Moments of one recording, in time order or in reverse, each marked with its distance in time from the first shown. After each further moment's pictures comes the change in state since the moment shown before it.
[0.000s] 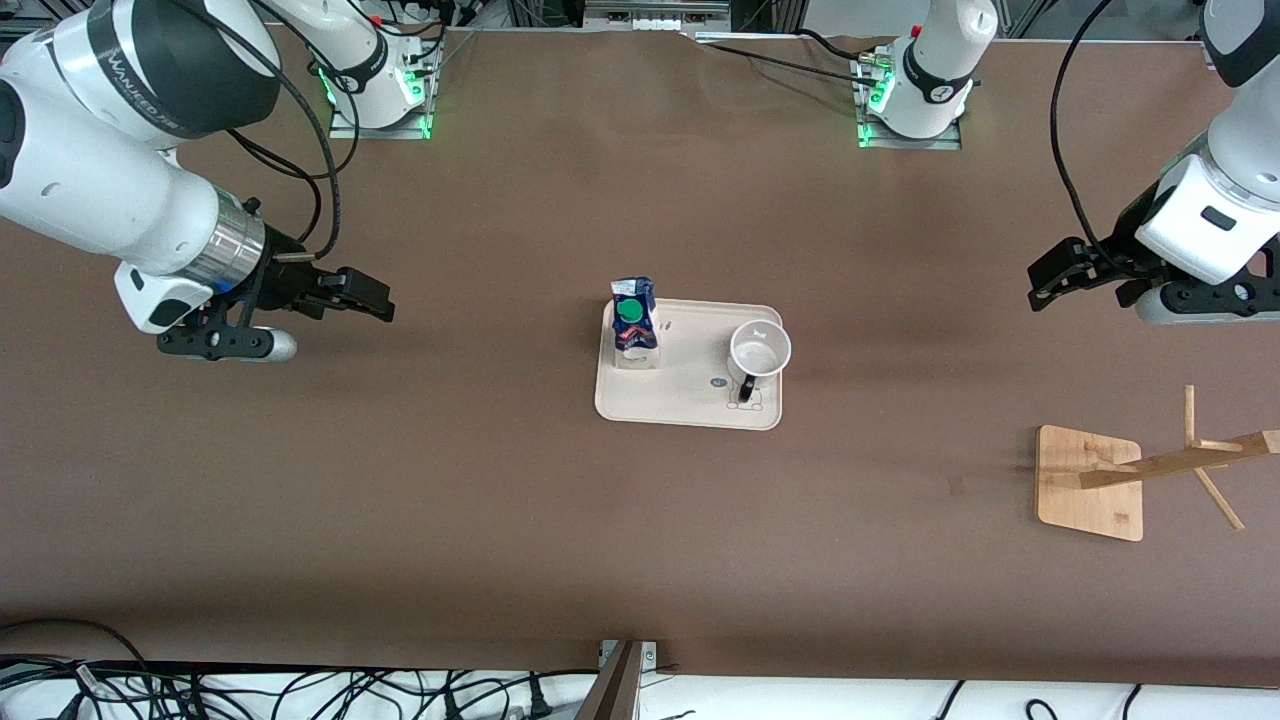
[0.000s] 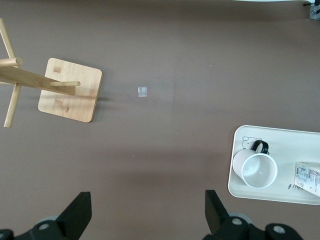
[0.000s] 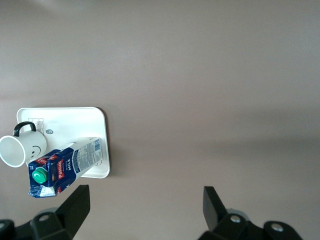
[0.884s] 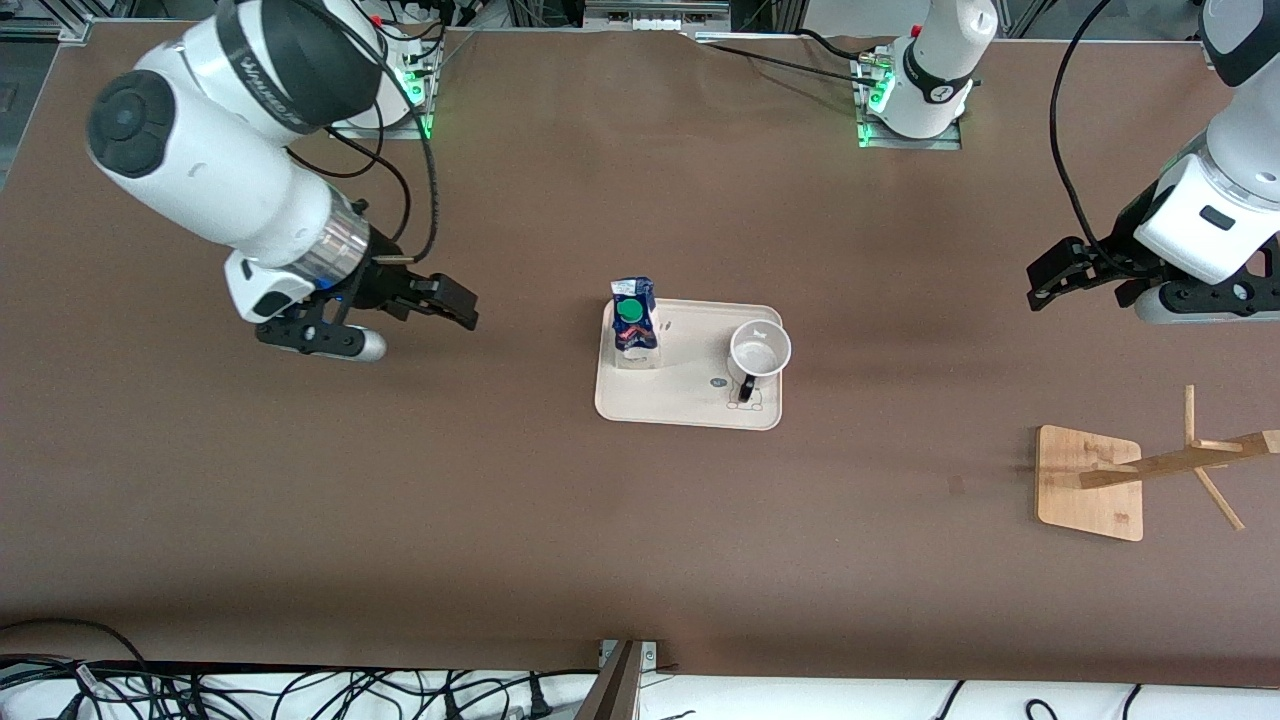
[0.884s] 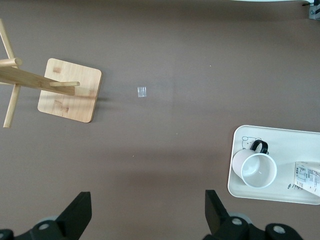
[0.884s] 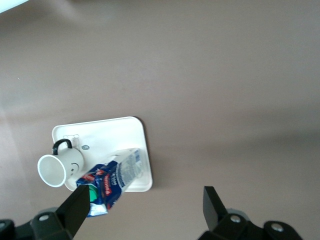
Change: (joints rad) left arm 0.000 0.000 -0.002 0.001 0.000 0.000 0.000; right arm 0.154 0.053 0.002 0.000 0.019 0.168 0.270
